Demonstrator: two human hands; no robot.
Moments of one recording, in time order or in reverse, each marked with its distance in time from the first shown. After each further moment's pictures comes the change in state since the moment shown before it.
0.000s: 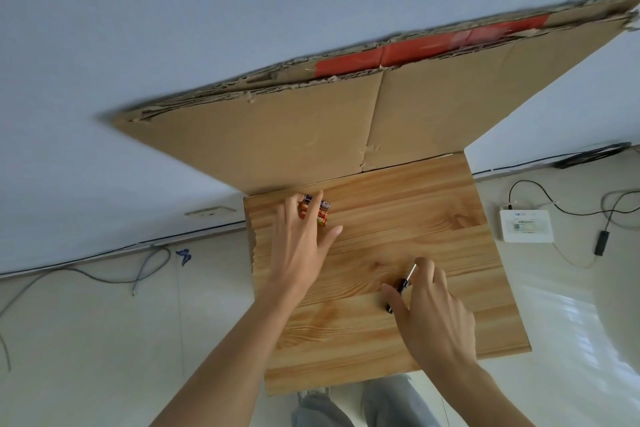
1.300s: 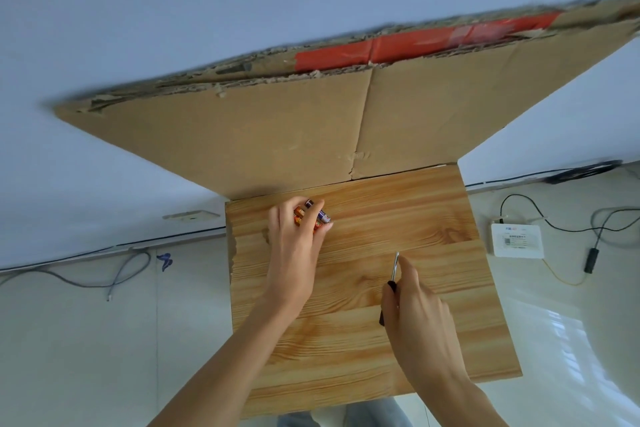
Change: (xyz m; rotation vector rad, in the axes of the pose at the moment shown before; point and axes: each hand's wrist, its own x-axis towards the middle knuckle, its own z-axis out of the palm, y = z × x) left_hand 0.000 0.021 0.016 -0.200 0.273 0.091; right_hand 0.018 0.009 0.007 0.259 0.068 -0.201
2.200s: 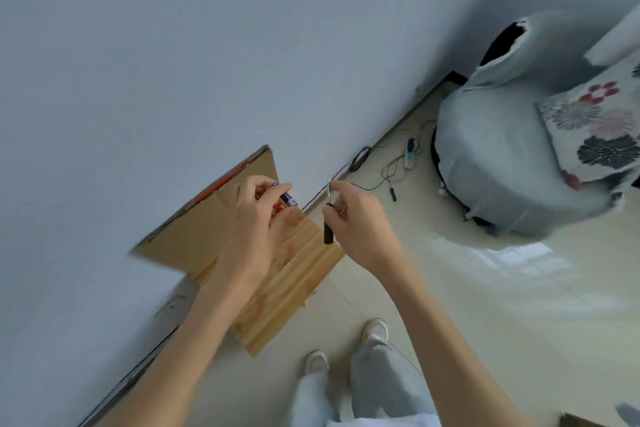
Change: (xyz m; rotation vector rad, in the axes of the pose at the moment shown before) left_hand -0.066 0.343 -0.401 -0.173 -0.297 0.606; right_hand -0.315 -0.133 -0.336 0.428 0.527 0.079
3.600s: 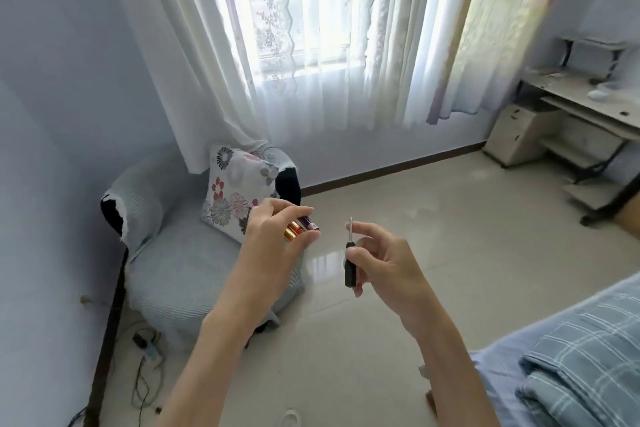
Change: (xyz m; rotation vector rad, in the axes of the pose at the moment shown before) left_hand 0.064 0.740 0.352 -0.382 -0.663 0.891; right_hand -0.286 0.331 -0.584 0.644 1.096 0.386
